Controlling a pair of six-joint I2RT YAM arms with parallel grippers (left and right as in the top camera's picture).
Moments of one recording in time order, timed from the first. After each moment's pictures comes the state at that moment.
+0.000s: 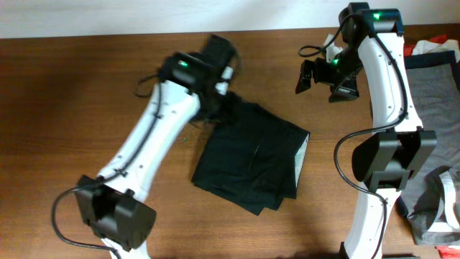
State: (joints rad) left arm -0.48 1.92 1.96 -1.37 0.11 -0.31; right arm -0.01 2.23 2.33 -1.69 -0.33 0.12
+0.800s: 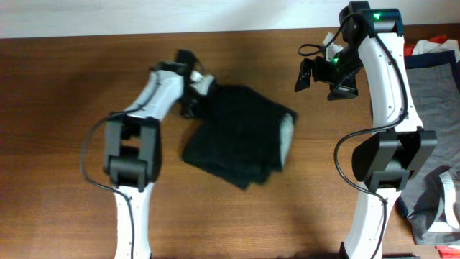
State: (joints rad) left arm -0.19 2.40 1.91 -0.97 0.49 -0.11; right arm -0.01 2.23 2.33 -1.66 -0.34 0.11
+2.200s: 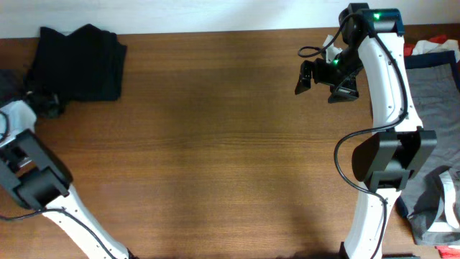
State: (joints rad) left arm 0.60 2.48 1.96 -0.45 0.48 -1.07; right arm -0.01 2.23 2.33 -1.69 -0.34 0.11
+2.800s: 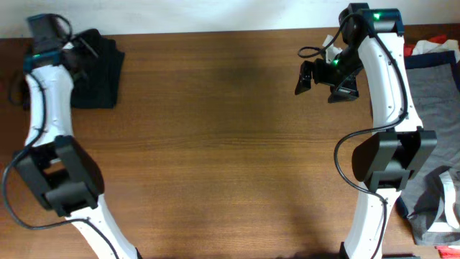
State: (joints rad) left arm 0.27 2.17 1.99 -0.69 0.03 -0.41; right arm -0.01 2.23 2.33 -1.69 -0.34 0.09
